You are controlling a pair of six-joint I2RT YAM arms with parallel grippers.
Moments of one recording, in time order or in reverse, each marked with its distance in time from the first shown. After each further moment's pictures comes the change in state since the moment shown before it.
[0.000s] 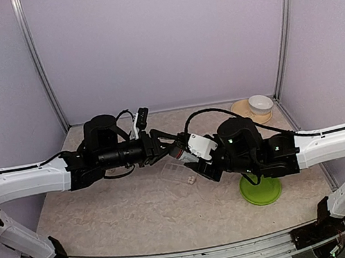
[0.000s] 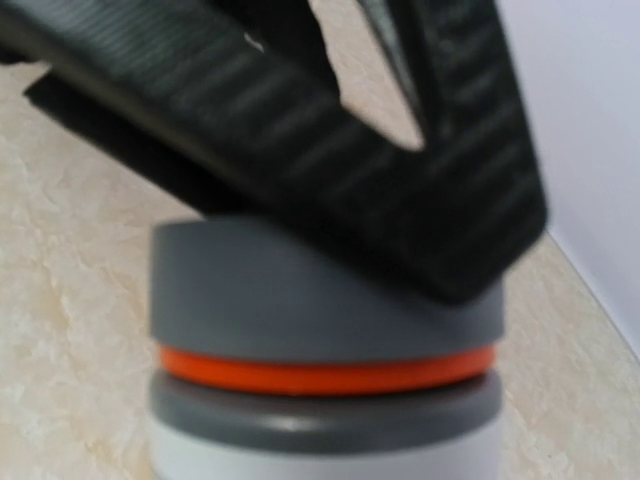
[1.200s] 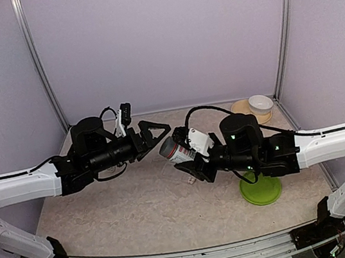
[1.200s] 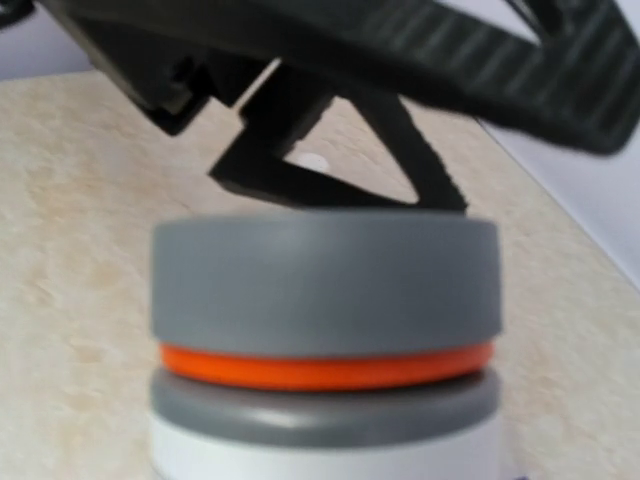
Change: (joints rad) left arm 0.016 -0.100 -0.078 0.067 -0.188 0.036; right arm 0.000 0.000 0.006 0.091 -0.169 0.115
